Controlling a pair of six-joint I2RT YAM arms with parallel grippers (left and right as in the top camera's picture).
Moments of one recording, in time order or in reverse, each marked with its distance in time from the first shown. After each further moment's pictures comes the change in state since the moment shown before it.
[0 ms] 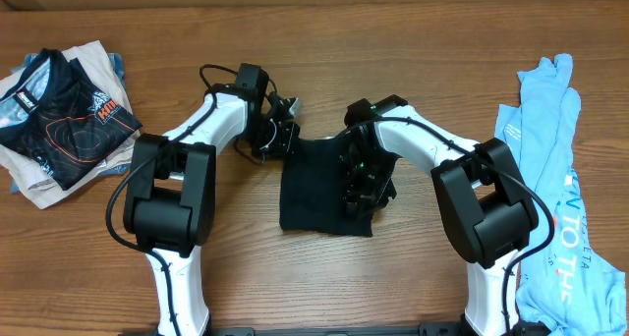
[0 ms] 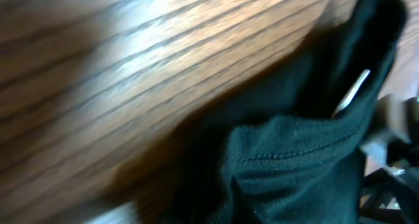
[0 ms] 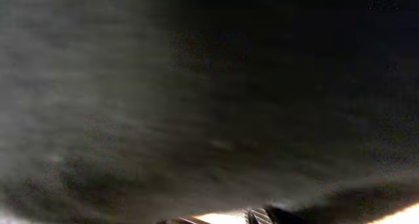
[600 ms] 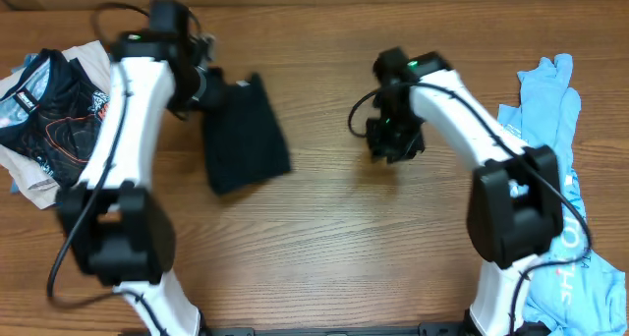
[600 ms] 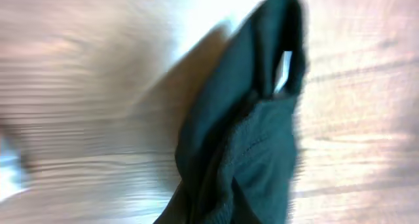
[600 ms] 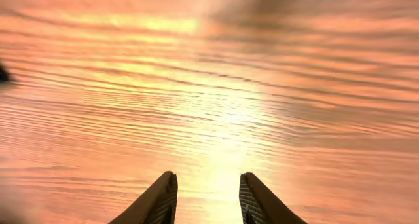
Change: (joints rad) left arm 0.219 -0.216 0.349 -0.346 -0.464 0.004; right arm -0.142 -0.075 0.248 -0.097 0.246 -0.001
